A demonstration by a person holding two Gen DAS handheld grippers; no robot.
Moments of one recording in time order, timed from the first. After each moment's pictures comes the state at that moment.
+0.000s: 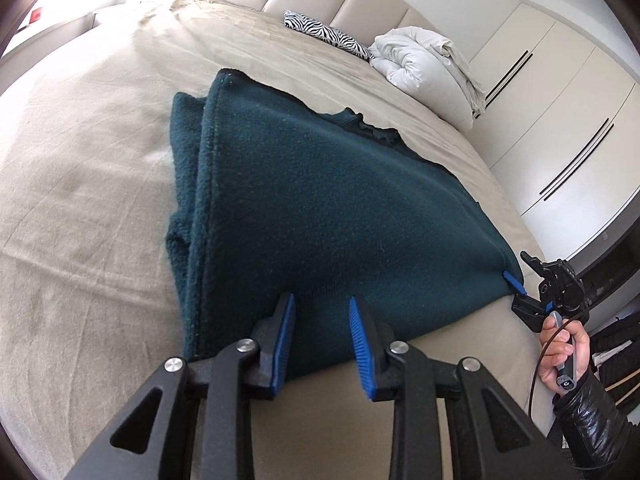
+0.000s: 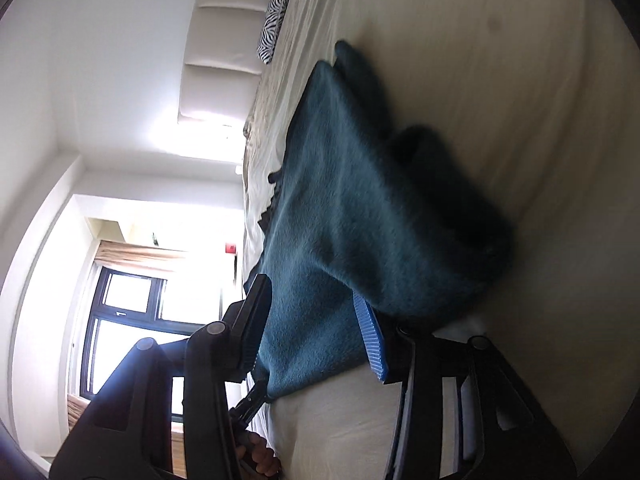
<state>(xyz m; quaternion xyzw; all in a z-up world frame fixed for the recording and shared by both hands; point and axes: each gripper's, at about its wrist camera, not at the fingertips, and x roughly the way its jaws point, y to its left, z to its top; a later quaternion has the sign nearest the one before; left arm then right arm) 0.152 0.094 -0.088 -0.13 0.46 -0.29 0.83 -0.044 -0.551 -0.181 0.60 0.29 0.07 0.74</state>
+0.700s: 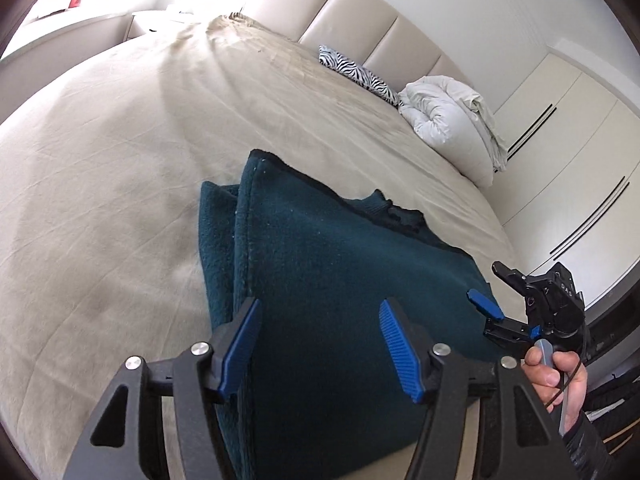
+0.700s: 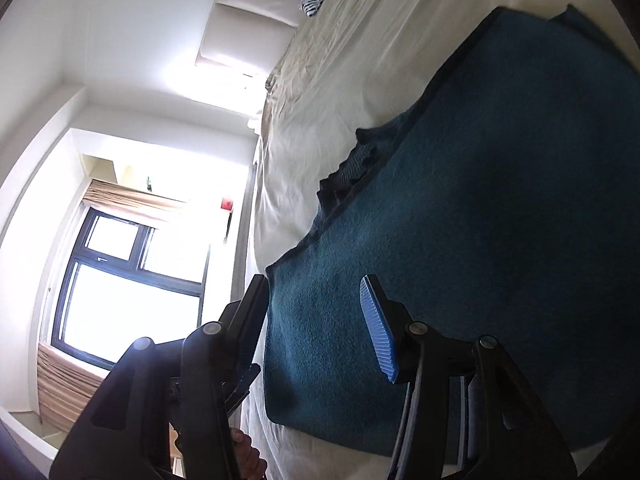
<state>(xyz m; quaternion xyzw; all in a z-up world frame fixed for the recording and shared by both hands) 0.221 0.101 -0.064 -0.19 0.43 -0.23 0.85 0.128 -0.417 -0.135 0.52 0.38 0.15 0.75</state>
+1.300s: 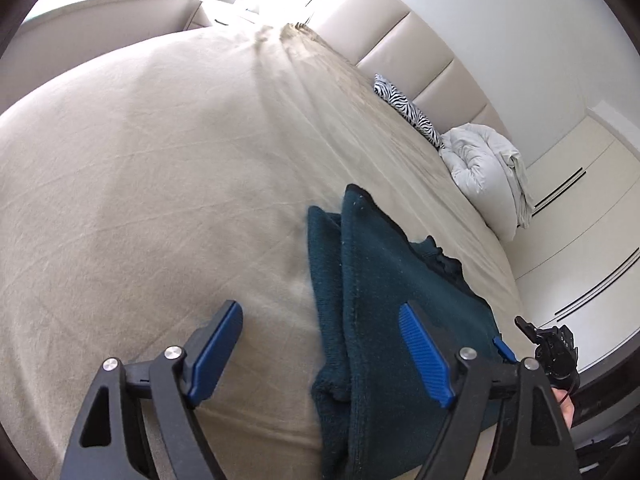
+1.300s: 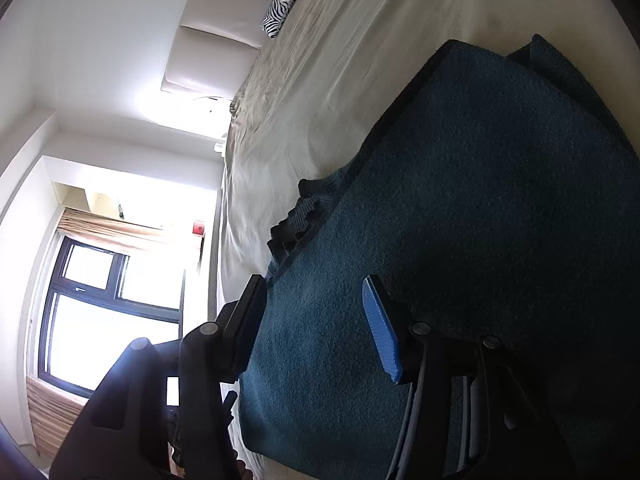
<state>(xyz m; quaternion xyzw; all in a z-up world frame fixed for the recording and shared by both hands) 0.218 0.175 -0.079 -0.28 0.43 -0.17 0.84 0.122 -0.472 -0.134 0.52 0.37 0.09 0.77</state>
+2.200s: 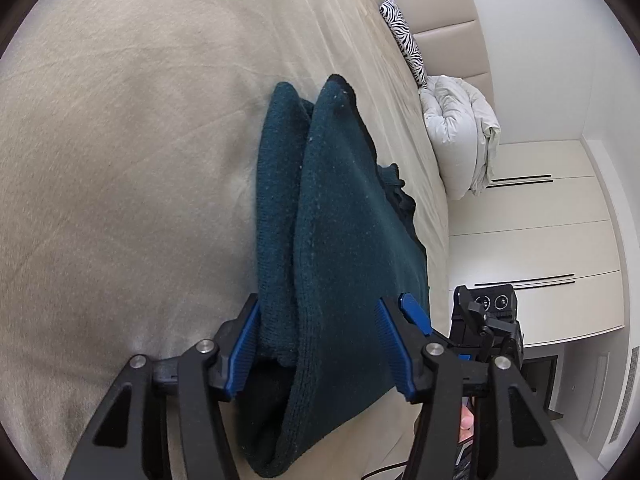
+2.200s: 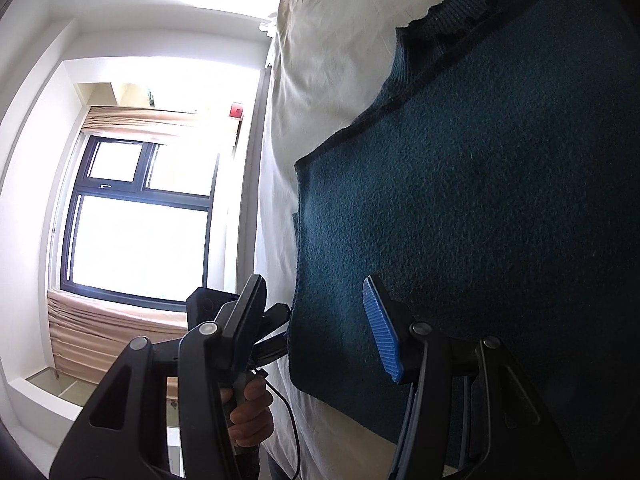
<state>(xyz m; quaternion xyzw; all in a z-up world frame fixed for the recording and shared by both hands) 0.242 0.152 -0.117 -0.39 0.56 -0.27 0.68 0.201 -0.283 -0.149 0.47 0.48 0.26 0.70</state>
